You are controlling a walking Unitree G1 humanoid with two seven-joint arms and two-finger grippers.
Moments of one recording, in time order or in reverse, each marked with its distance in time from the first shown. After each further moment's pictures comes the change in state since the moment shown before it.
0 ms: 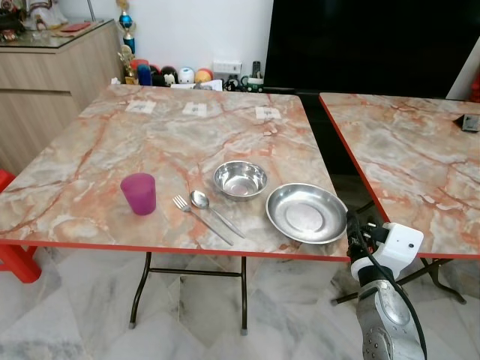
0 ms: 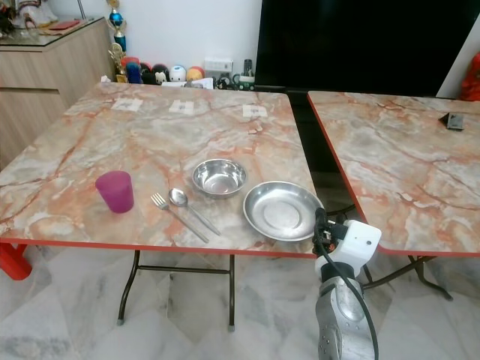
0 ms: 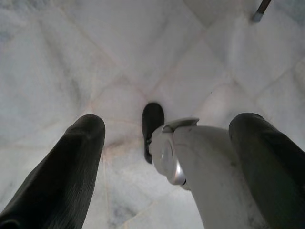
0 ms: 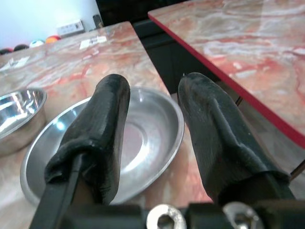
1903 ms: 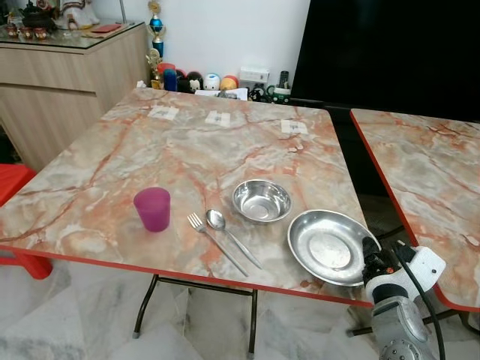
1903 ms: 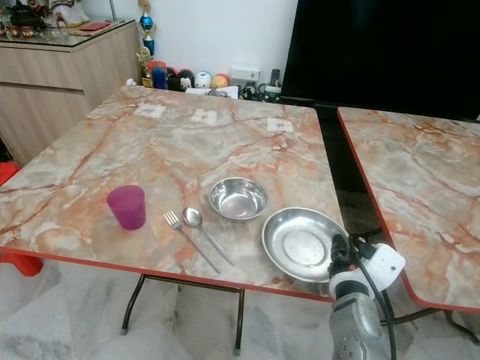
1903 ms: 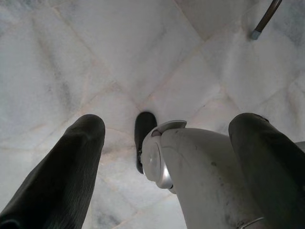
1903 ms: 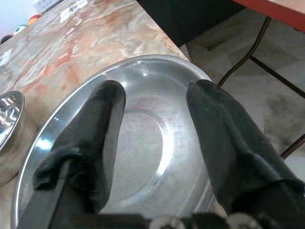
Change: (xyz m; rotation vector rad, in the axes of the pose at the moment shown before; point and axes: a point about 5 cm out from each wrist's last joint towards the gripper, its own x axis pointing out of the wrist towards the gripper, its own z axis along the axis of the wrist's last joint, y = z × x) left arm -0.002 -0.009 -0.011 0.028 0.011 -0.017; right arm -0.018 -0.030 -0.012 0.296 0.192 -0.192
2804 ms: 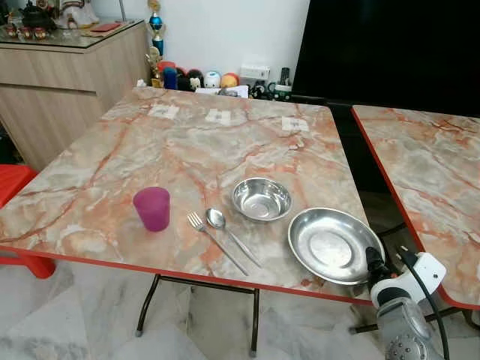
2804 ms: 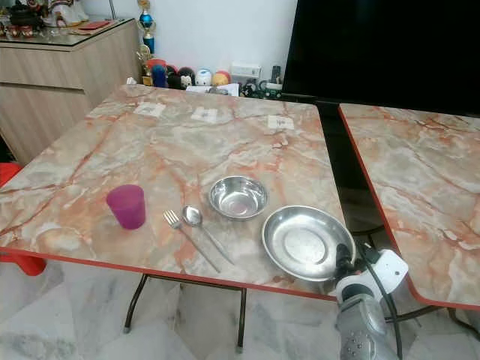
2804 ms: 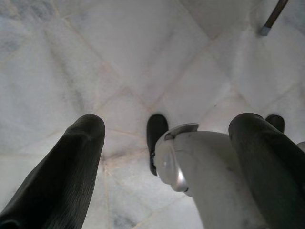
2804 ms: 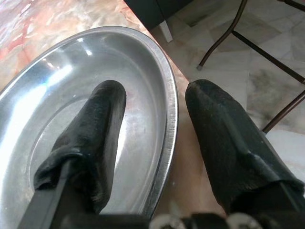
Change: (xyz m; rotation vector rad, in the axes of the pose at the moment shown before) left arm 0.001 0.004 0.009 0.057 -0.012 0.013; right arm 0.014 -0.022 -0.007 0.009 0.079 -0.083
